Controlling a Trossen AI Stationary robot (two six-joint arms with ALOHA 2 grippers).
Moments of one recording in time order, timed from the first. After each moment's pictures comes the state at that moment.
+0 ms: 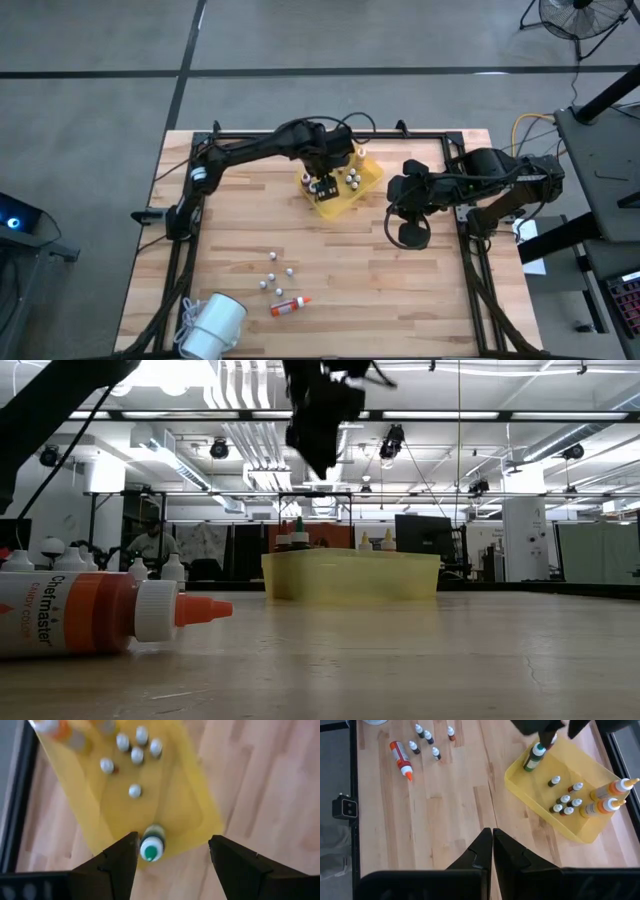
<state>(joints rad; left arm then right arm) 0.22 2.09 2.26 -1.39 -0.04 -0.03 0.24 1.48 1.90 -1.43 0.18 0.39</state>
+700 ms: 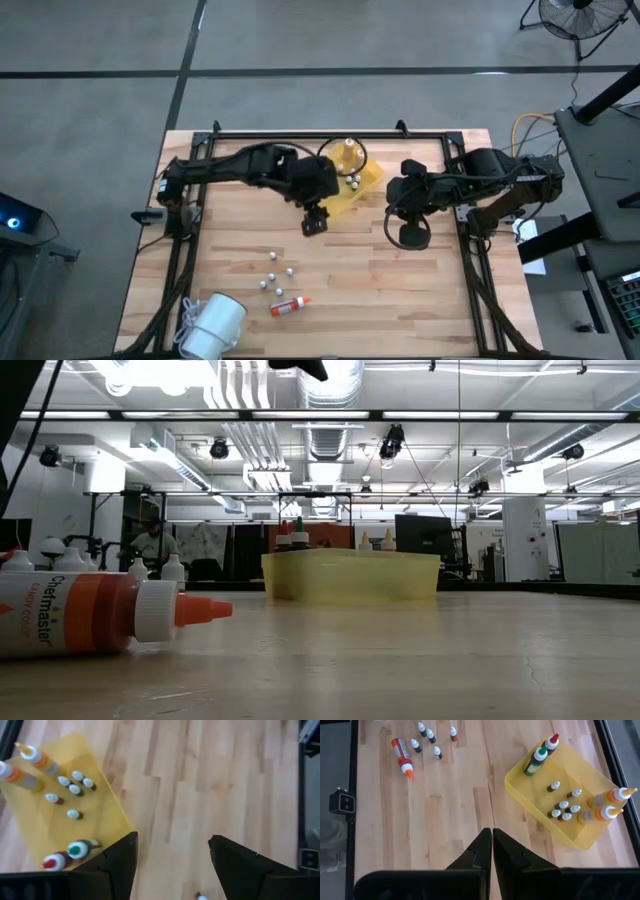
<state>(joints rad) -0.04 1.86 2.20 -1.31 -0.04 -0.21 0.24 1.49 1.90 -1.43 0.18 0.34</state>
